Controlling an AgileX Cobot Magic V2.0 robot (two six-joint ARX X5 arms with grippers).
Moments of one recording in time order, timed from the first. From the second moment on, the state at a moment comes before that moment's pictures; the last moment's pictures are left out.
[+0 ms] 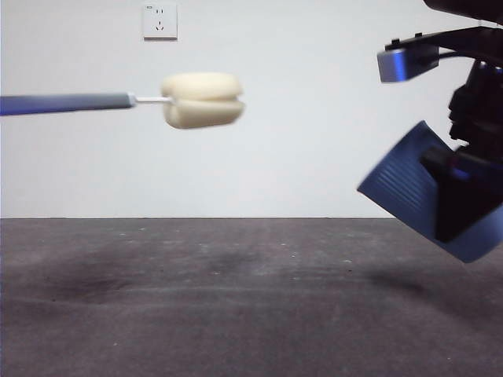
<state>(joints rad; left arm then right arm) -0.53 1.02 0.98 -1.07 0.02 0.27 0.55 1.21 0.71 -0.49 0.26 -0.46</state>
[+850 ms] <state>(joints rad) -0.77 1.18 0.98 -0.99 -0.01 0.35 0.77 1.28 0.77 -0.43 0.61 -1.01</state>
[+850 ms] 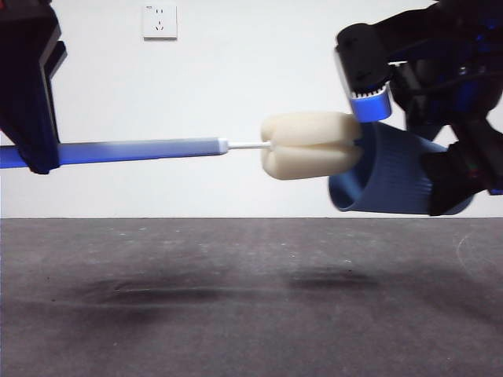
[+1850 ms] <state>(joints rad) -0.83 1.34 1.00 -0.86 0.02 0.25 0.98 1.38 0.77 -0.35 0.69 -1.15</state>
